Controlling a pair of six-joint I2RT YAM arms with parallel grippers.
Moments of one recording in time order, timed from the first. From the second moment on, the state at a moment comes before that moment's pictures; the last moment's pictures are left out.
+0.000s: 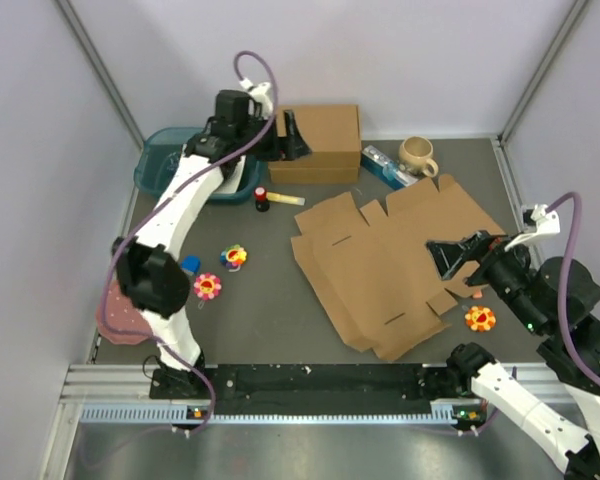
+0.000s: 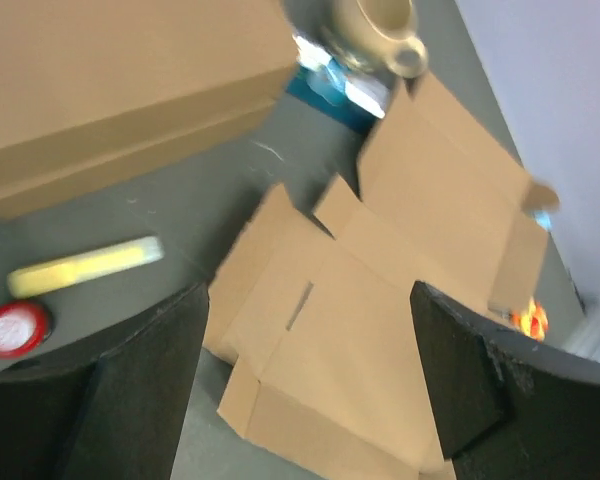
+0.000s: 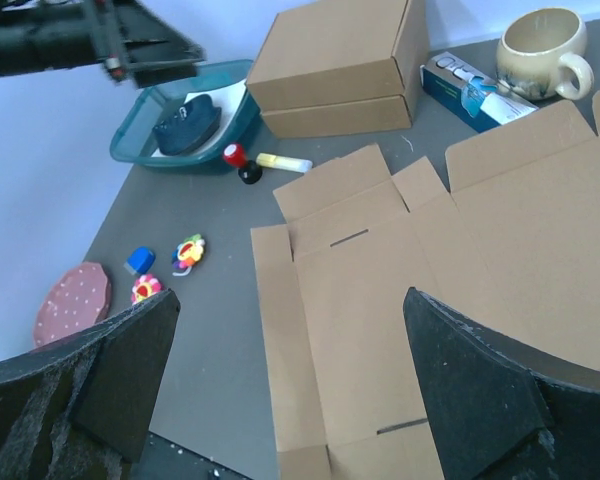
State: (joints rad) left arm -0.35 1.90 1.96 -0.58 0.49 -0.31; right arm 0.56 0.47 1.10 -0.76 0.17 0.47
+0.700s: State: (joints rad) left arm -0.86 1.27 0.65 -0.17 -0.31 -1.24; right arm 0.56 0.50 0.89 -0.71 0.17 0.52
